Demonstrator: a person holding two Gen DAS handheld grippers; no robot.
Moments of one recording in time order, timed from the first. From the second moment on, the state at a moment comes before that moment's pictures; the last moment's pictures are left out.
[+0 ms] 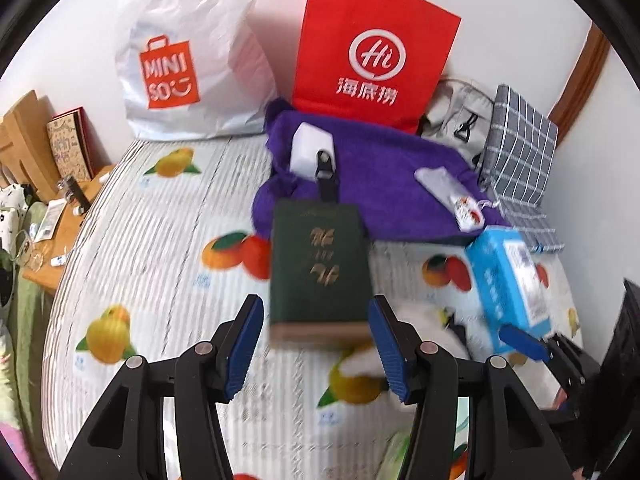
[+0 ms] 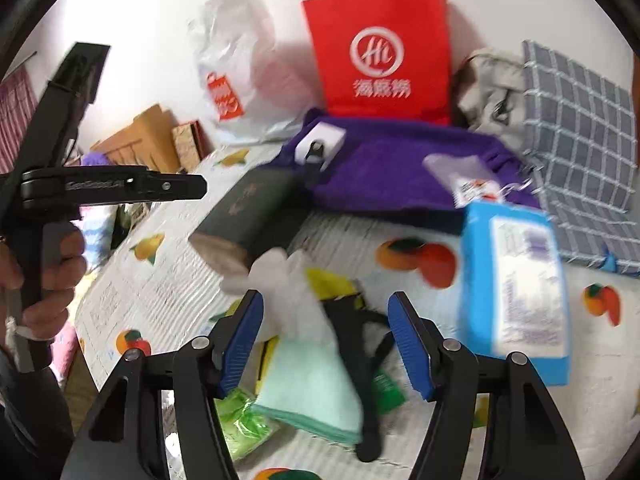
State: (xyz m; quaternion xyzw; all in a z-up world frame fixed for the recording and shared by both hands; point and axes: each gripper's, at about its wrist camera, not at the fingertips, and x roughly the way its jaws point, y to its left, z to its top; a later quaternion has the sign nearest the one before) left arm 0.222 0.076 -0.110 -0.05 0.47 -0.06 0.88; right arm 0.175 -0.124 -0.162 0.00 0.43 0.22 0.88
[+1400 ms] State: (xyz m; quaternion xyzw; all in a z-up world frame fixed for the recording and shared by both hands) left arm 0.123 -0.023 -0.188 0.01 0.56 -0.15 0.82; right arm 0.058 -0.247 -0.159 0.05 0.41 0.12 0.90
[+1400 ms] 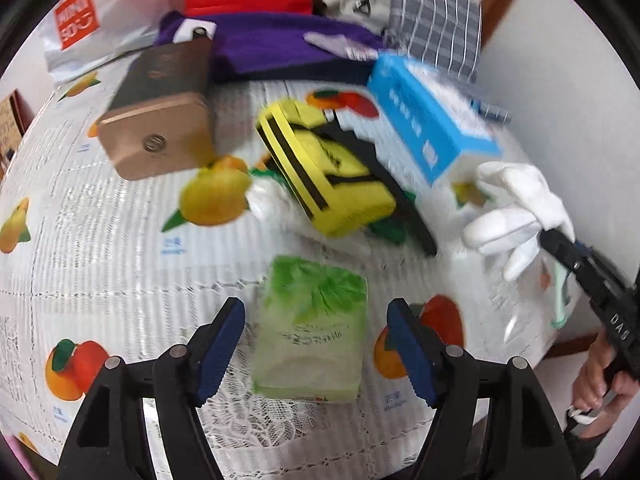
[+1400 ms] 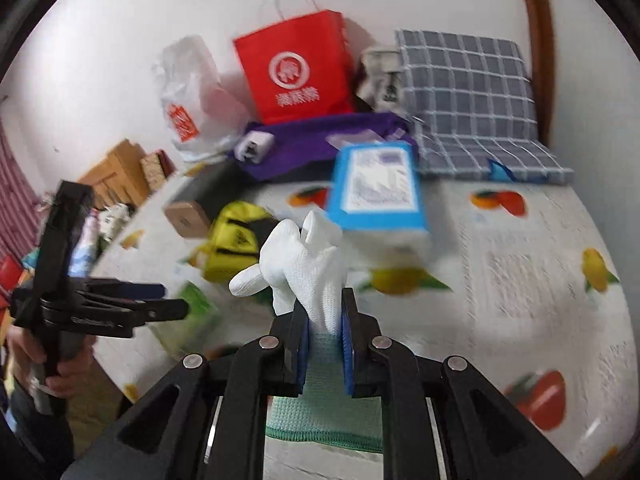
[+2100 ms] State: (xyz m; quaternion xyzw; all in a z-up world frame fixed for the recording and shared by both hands) left arm 0.129 0.005 -0.191 0.00 0.54 -0.10 0.84; right arm 0.075 -0.250 -0.216 0.03 0.45 0.07 0.89
